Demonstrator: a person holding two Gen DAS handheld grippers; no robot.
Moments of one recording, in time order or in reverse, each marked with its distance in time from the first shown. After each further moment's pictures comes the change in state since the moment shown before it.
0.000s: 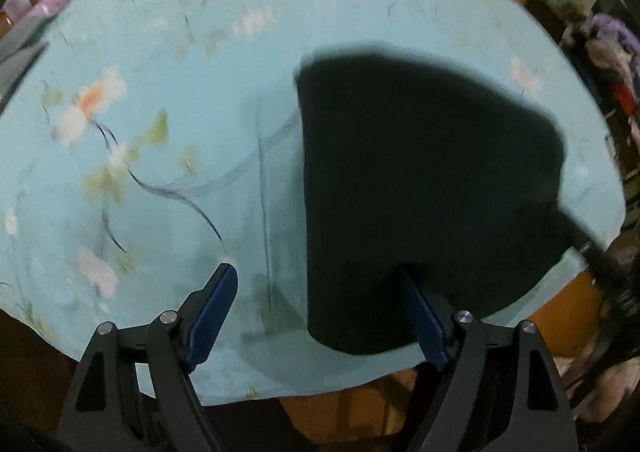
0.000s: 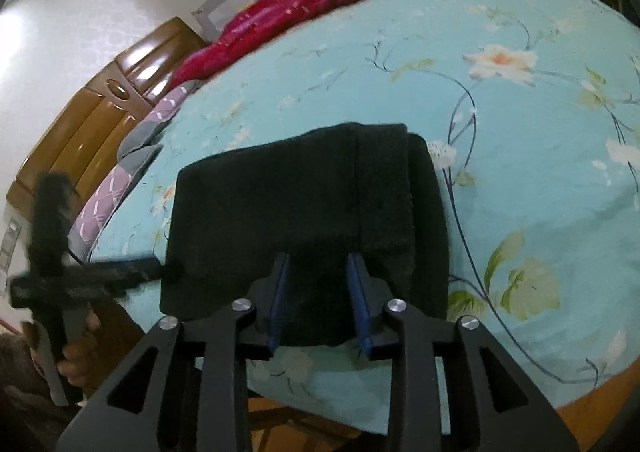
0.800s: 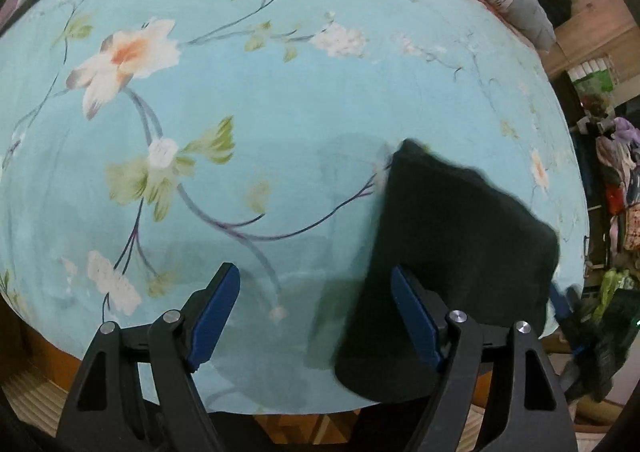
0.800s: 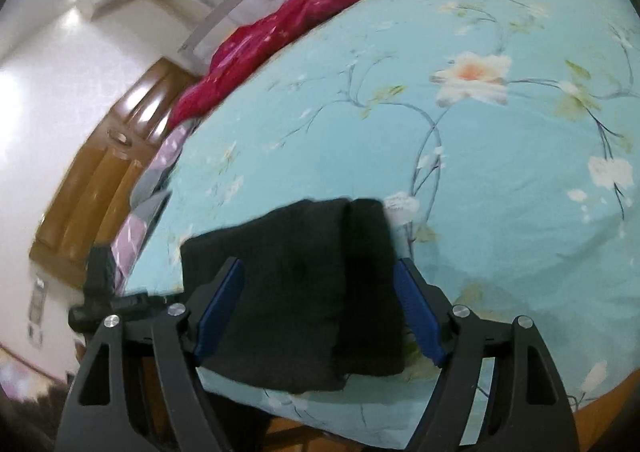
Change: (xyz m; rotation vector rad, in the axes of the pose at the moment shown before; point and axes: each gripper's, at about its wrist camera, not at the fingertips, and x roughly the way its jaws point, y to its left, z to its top) left arm -0.018 0.067 0.035 -0.285 0.002 -0.143; right arm -0.024 -0.039 0.040 0.137 -0.005 0.042
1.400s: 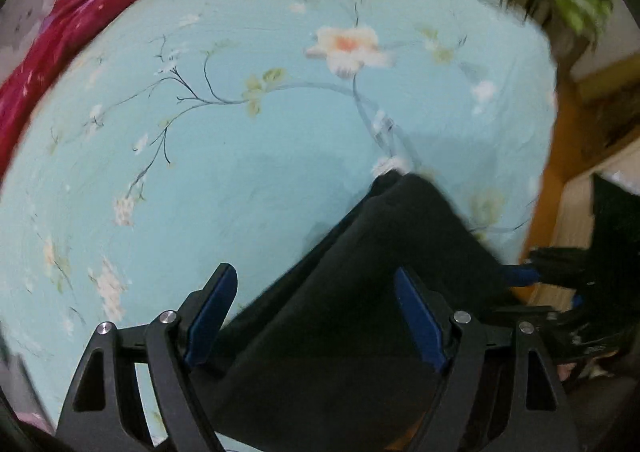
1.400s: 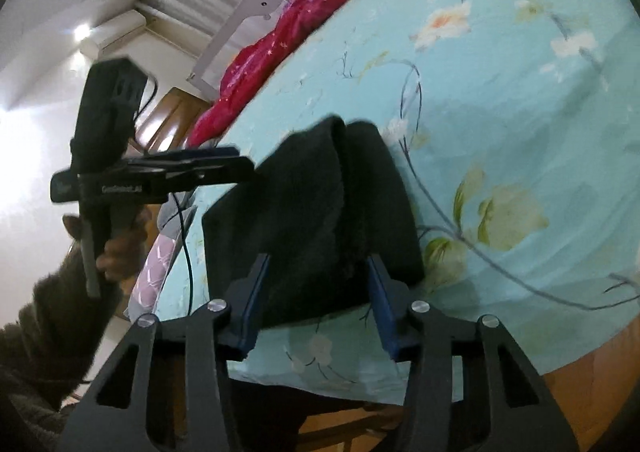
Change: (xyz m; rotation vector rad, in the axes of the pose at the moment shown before) left arm 0.048 -0.239 0.000 1.100 0.134 0.103; right arm -0.010 -0.022 -0.074 0.173 -0.085 0.144
